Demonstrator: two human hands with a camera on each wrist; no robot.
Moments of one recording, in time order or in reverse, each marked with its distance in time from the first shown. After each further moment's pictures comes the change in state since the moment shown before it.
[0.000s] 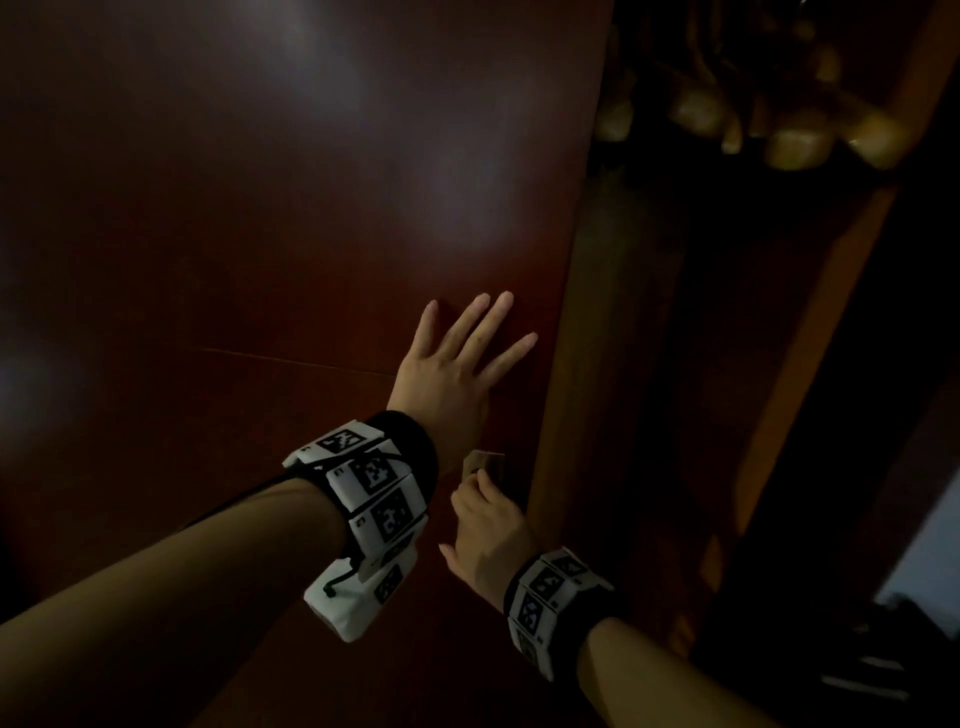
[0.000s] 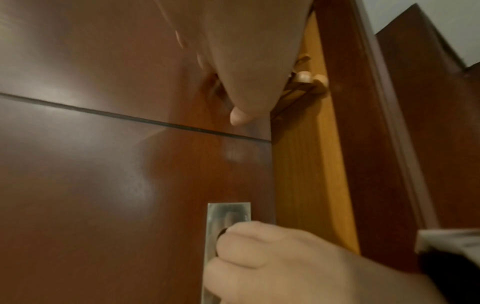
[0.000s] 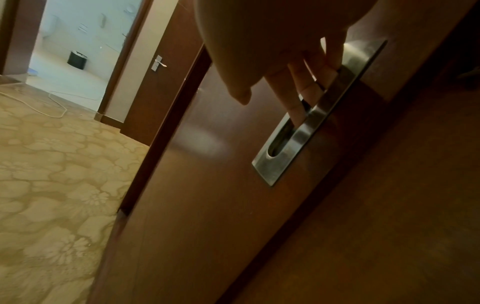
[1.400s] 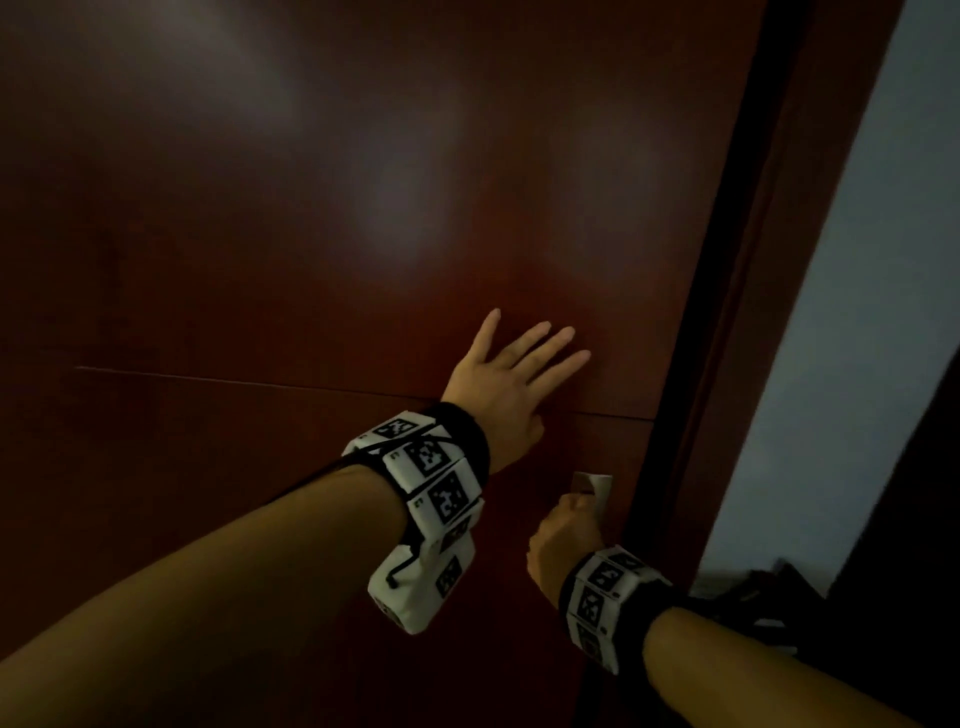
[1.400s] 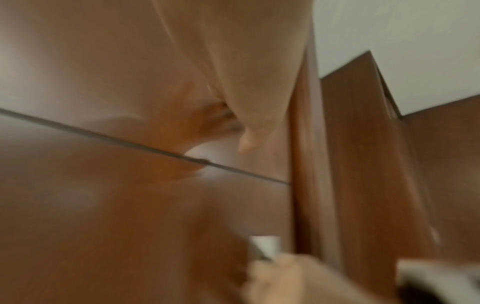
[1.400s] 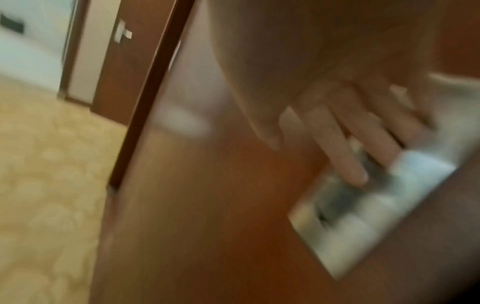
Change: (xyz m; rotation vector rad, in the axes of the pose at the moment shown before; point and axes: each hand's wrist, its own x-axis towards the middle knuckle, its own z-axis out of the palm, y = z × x) left_hand 0.051 0.126 -0.077 -0.150 0.035 0.268; right_hand -0.132 0.101 0.049 -0.092 -0.599 0.248
